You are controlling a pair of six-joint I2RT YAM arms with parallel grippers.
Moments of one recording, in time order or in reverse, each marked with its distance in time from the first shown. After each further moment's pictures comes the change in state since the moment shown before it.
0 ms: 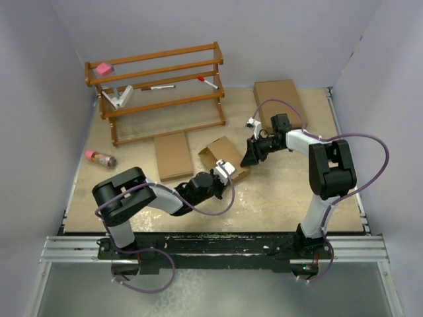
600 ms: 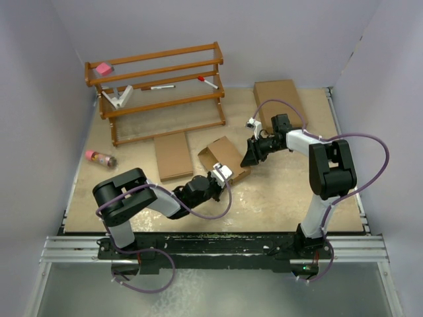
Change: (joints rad) left arm -0.005 -0.003 -0.043 0.054 -0.005 0.025; right arm -0.003 0.000 -0.003 0.002 -0.004 -0.003
